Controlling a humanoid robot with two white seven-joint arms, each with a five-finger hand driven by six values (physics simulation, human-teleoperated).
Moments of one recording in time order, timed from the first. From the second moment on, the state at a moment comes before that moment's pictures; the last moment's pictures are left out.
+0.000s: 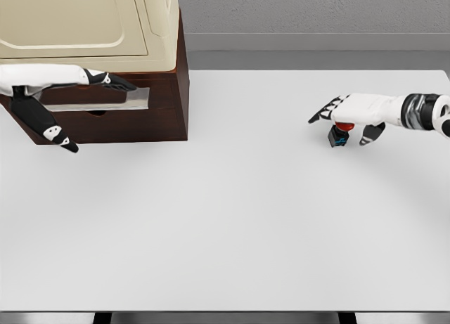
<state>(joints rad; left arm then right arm) -1.41 1.24 -1.41 -1.76 0.59 -0.15 -0.61 -0.83 -0.74 0.78 -1.20 0.52 -0.54 0.61</state>
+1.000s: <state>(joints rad) -1.19 1.23 -1.26 -1.76 0.56 -0.09 -0.61 -0.85 -0.74 0.80 -1.19 0.54 -0.56 0.61</state>
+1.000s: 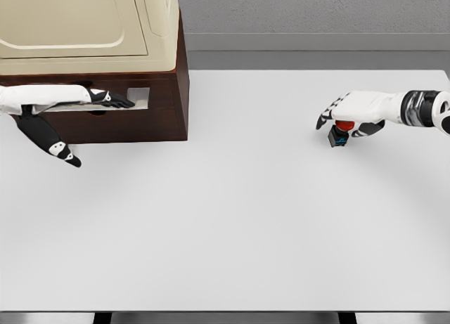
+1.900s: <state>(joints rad) -0.99 1.29 -1.06 -1.75 0.55 -0.07 -0.61 -0.86 -0.74 0.81 -1.19 0.53 -0.57 0.61</state>
